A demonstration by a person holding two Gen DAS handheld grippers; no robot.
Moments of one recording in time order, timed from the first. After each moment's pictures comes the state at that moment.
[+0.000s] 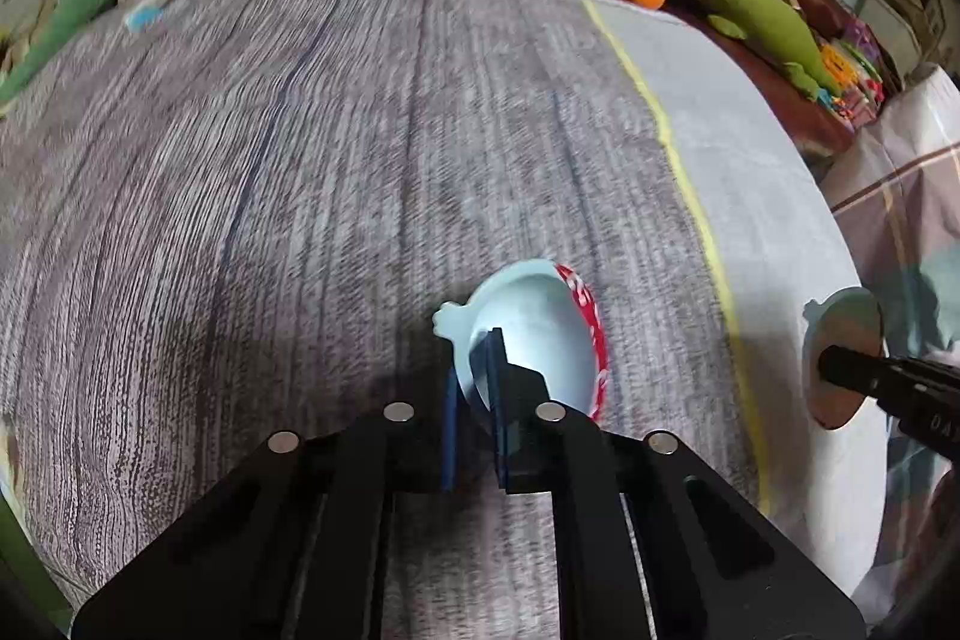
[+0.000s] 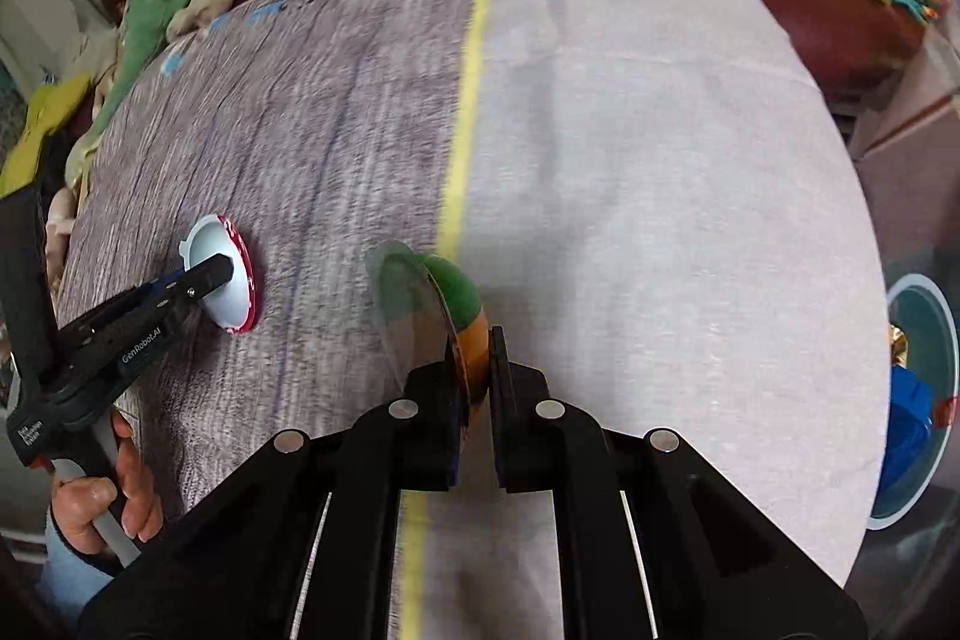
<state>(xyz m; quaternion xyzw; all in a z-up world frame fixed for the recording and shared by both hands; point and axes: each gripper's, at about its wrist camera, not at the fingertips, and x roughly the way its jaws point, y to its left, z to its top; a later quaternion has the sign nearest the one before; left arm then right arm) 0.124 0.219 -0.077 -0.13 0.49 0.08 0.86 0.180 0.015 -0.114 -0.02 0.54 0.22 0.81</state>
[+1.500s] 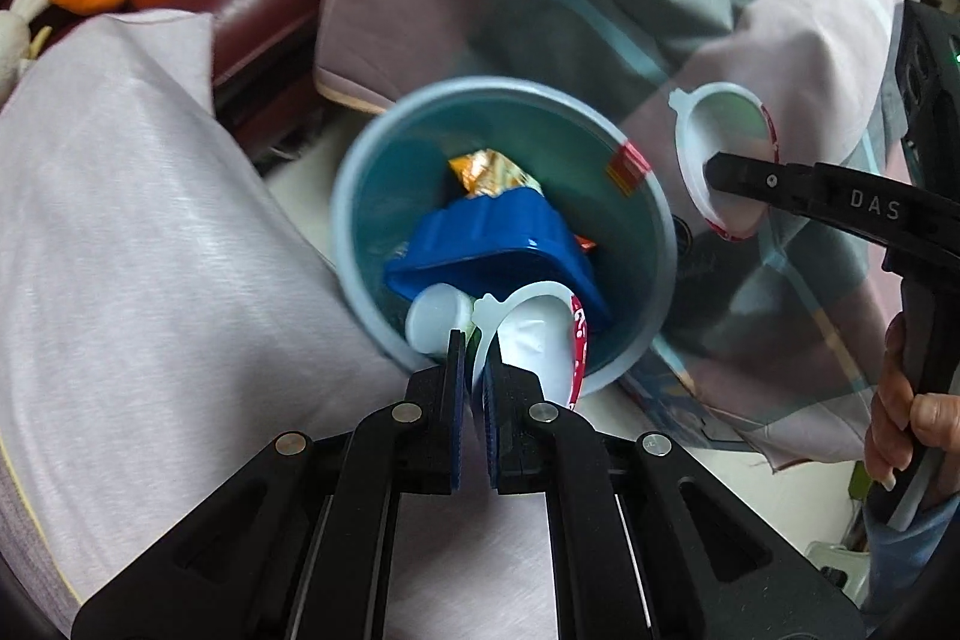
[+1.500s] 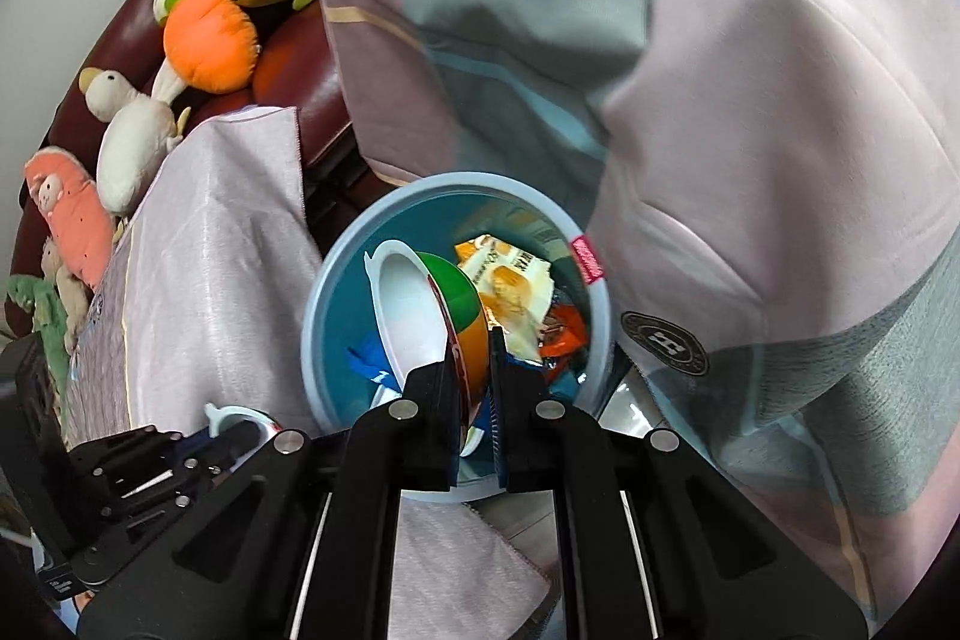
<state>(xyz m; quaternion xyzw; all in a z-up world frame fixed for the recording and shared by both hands) 0.198 -0.244 -0.096 0.08 0.57 -0.24 0.78 0.153 -0.437 -0.144 0.24 0.48 0.00 0.84</state>
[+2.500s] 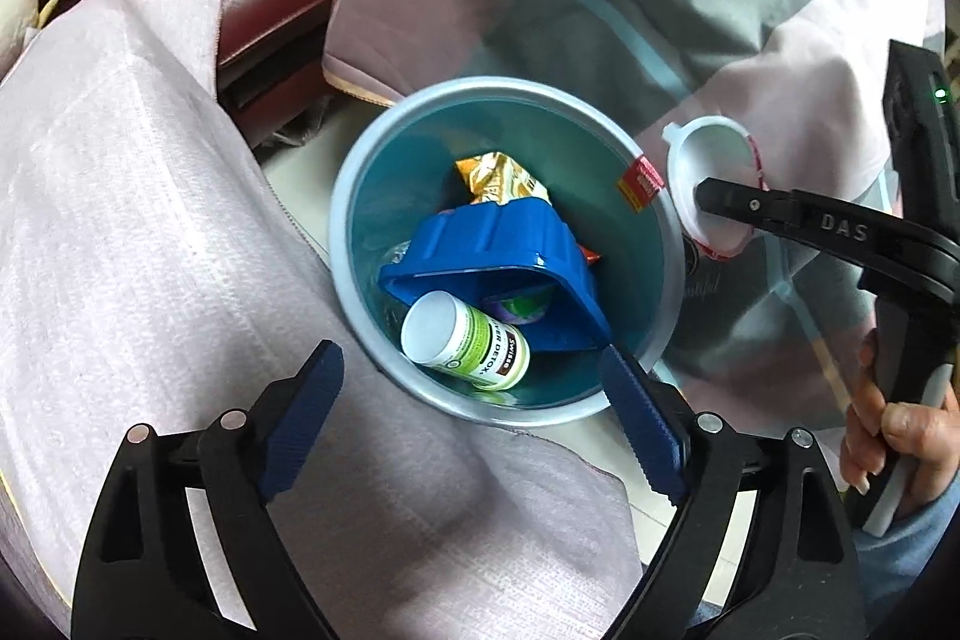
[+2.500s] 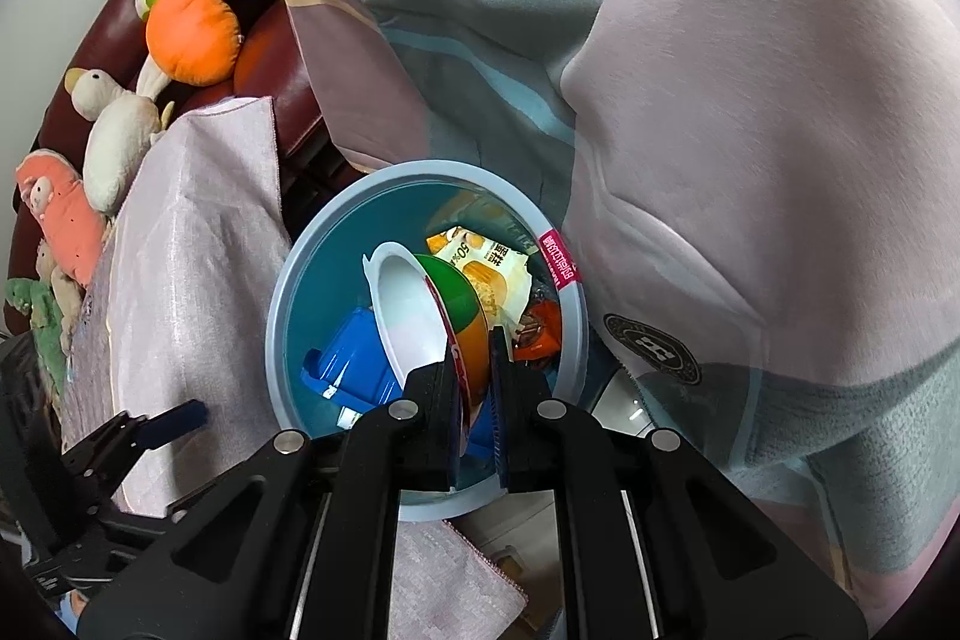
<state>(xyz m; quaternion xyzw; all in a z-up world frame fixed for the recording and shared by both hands) 0.210 -0.239 -0.099 0.05 0.58 -0.23 0.78 0.174 -0.454 -0.170 0.25 0.50 0.00 0.83</state>
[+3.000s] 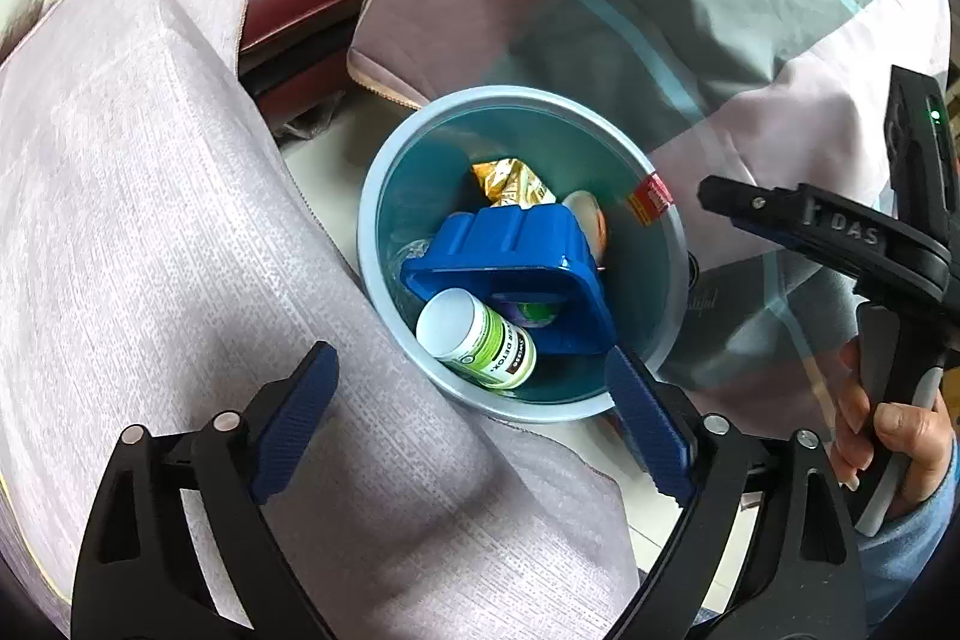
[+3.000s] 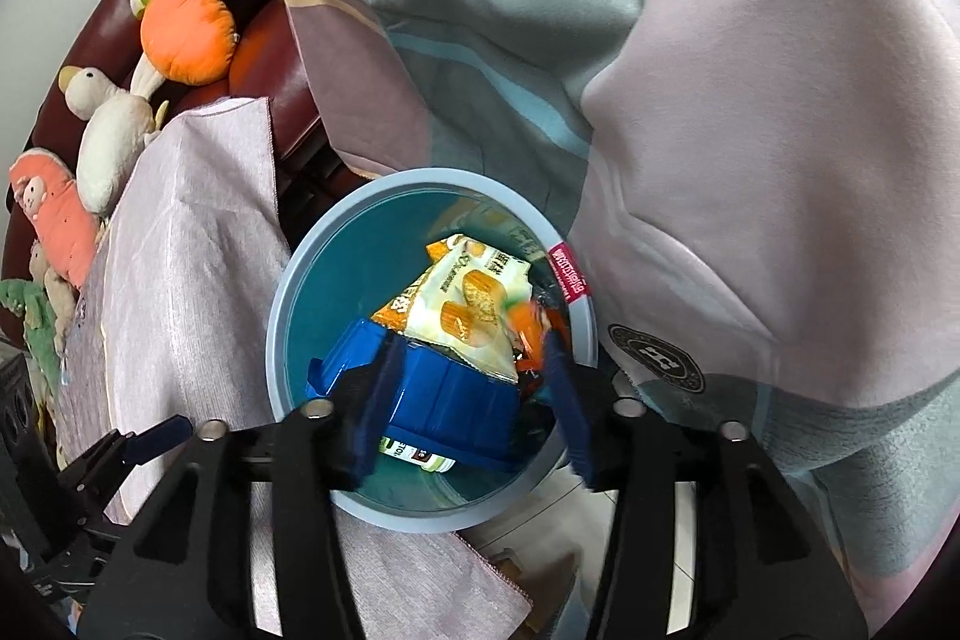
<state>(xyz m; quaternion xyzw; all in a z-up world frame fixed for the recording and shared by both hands) 0.210 -0.220 -0.096 0.02 0.58 -0.22 0.78 0.179 -0.451 -0.165 0.24 0.50 -0.01 0.83</state>
